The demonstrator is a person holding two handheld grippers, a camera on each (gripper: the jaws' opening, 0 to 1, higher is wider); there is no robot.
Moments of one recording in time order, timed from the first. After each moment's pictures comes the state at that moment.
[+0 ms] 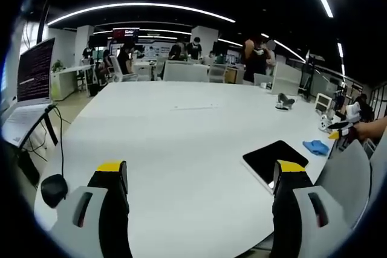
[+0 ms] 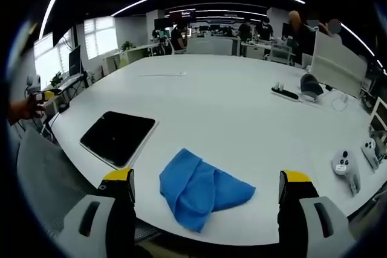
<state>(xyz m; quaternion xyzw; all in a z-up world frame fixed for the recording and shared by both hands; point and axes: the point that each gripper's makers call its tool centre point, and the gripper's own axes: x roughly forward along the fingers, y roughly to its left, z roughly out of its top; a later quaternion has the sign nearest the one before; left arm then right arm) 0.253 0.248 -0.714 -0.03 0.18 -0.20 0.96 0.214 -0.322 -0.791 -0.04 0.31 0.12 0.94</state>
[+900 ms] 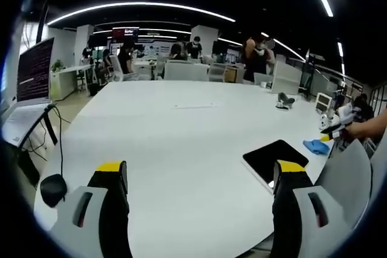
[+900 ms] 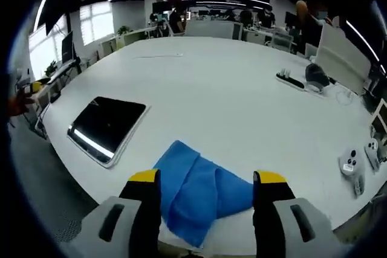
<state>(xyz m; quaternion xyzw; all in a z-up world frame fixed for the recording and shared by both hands) 0.256 0.250 -0.719 -0.03 0.18 -0.20 0.96 0.238 -0.316 -0.837 -0.04 0.38 0.09 0.92</state>
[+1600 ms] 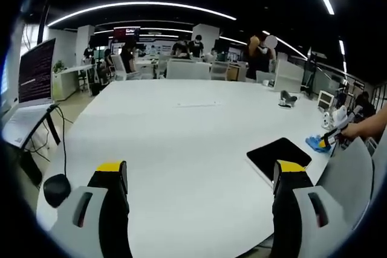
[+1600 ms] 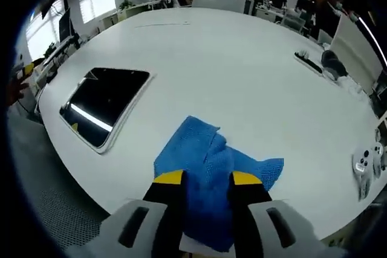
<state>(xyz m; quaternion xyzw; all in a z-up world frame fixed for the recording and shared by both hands) 0.259 0.260 -0.726 -0.03 0.19 -0.19 0.96 0.235 -0.289 -0.875 -0.09 0.46 0.12 0.88</state>
